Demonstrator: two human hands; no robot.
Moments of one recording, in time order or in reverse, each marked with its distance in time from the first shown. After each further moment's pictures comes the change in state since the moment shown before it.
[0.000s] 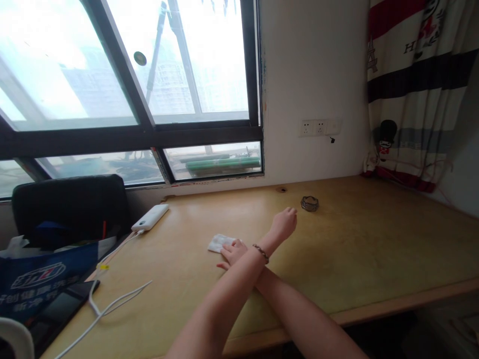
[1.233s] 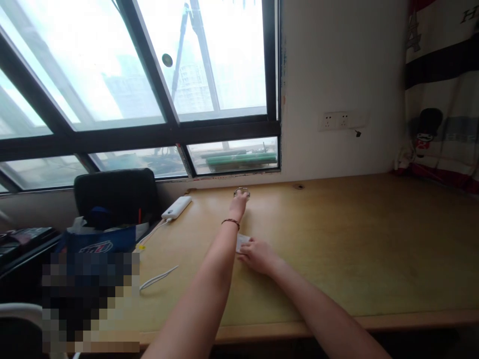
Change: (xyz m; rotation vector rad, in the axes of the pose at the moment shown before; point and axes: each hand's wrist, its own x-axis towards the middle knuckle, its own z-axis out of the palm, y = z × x) left_hand -0.023 -0.192 -0.102 0.620 -0.080 -0.466; right_hand -0.012 -0.016 -0.023 0.071 -0.016 -0.148
